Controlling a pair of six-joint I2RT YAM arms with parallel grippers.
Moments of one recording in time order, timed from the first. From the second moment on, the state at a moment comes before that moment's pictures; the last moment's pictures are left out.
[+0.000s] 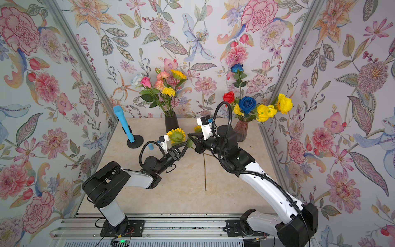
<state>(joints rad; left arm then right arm) -0.68 1.75 0.62 1.50 0.24 -1.26 0.63 1.20 1.14 -0.13 -0.34 0.23</state>
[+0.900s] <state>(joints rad) -0.65 1.66 0.61 1.49 0.26 -1.14 0.68 1.20 1.11 -0.14 -0.30 0.20</state>
